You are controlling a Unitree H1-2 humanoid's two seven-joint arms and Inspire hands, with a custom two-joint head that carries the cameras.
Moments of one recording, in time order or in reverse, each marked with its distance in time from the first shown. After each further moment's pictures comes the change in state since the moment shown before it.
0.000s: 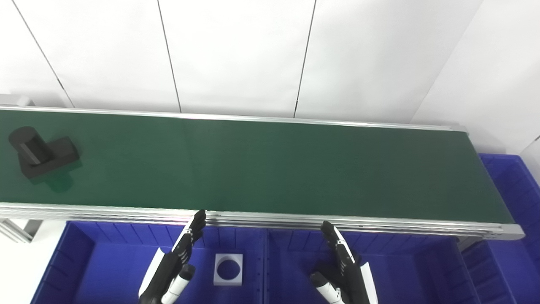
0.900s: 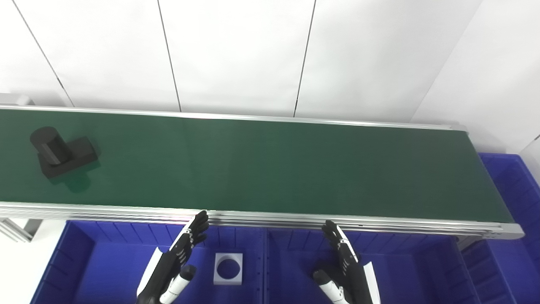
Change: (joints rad) left arm 0.001 -0.008 0.023 0.006 -0.016 0.000 -0.026; right arm 0.015 0.027 -0.035 -0.021 -0.003 0.000 0.034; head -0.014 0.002
